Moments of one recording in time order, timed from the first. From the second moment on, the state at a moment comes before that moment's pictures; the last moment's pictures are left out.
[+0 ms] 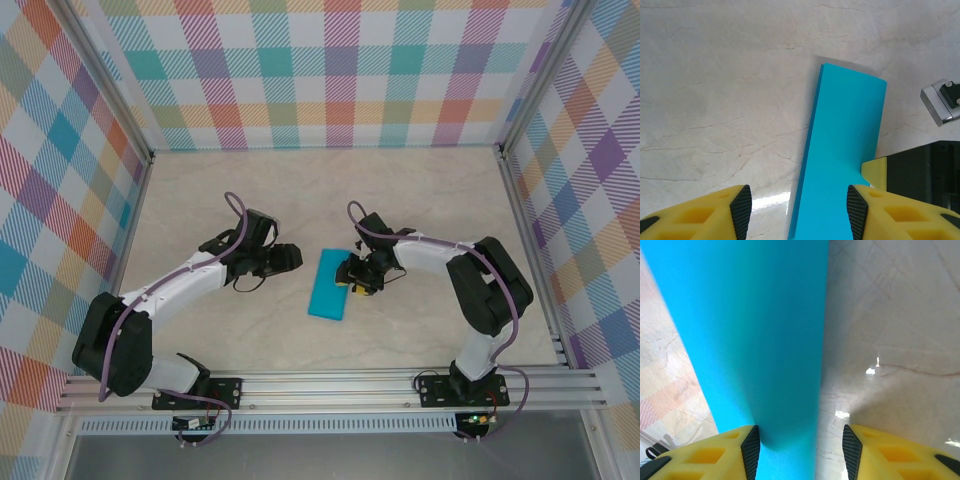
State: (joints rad) left arm -0.52 1.38 0.89 -0.44 0.21 -0.68; right arm 0.60 1.77 1.01 -0.50 -0.46 0.81
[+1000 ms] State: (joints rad) left arm -0.52 1.39 0.89 -0.45 0.21 -0.68; right arm 0.64 1.84 1.13 -0.66 -0.33 0.82
